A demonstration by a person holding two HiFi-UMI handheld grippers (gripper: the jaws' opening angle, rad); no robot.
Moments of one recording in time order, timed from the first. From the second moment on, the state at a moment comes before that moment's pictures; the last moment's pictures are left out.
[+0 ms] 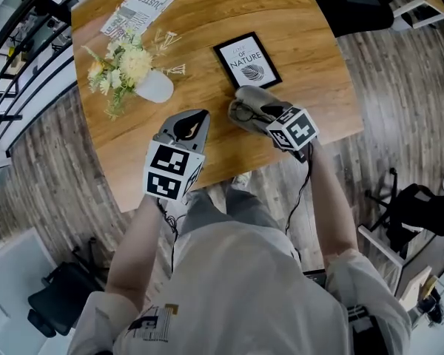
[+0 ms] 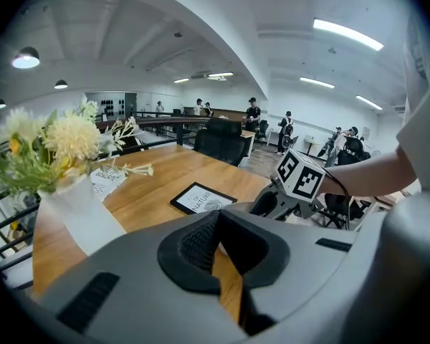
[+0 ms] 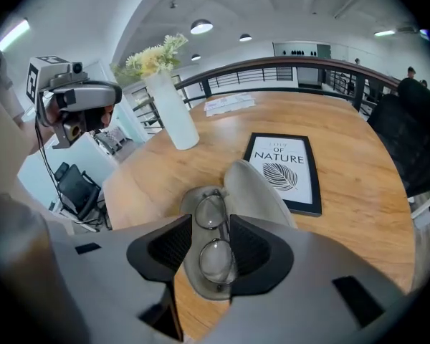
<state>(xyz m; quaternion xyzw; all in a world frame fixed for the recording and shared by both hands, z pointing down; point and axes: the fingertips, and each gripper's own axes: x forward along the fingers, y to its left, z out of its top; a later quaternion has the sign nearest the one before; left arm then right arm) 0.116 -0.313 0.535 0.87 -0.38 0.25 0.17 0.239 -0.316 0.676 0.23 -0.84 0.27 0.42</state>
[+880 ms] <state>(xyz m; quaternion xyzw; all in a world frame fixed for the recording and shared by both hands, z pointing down) 0.091 -0.293 0.581 0.85 -0.37 0.28 0.24 0.229 -0.307 0.742 0.18 -0.79 0.34 0.48</state>
